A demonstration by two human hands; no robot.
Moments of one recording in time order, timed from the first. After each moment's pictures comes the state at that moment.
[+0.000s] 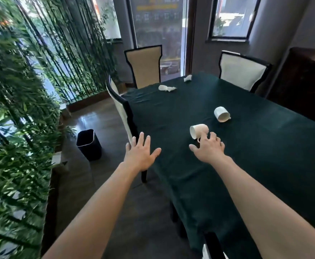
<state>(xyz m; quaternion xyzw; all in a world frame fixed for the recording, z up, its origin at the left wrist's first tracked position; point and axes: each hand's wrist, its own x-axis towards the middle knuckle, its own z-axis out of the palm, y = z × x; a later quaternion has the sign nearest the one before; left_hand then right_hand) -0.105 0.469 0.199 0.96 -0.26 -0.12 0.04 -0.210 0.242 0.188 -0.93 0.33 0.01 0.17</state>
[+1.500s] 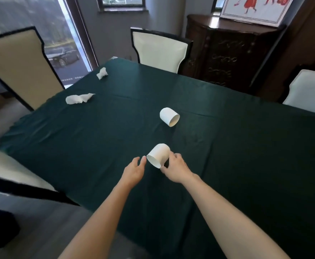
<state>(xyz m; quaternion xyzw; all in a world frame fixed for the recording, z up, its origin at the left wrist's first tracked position) 0.124 0.201 0.072 0.82 -0.27 -0.42 0.28 -0.038 0.109 0.095 -0.77 0.51 0.05 0.38</state>
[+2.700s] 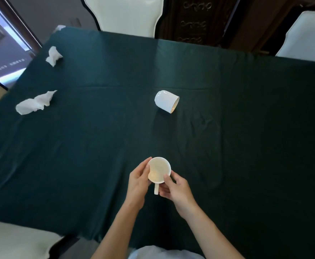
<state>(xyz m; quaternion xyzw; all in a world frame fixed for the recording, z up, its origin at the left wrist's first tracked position) 0.206 0.183 0.035 0.64 -0.18 -0.59 0.46 0.065 0.177 0.051 -0.29 0.62 -0.25 0.68</state>
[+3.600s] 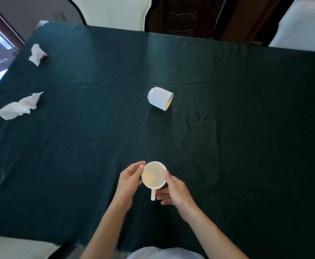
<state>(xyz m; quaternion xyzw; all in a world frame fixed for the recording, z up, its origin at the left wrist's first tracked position) 0.233 0.172 0.034 0.67 -0.23 -0.59 0.38 0.060 0.173 0.039 -0.30 0.66 -0.18 0.66</state>
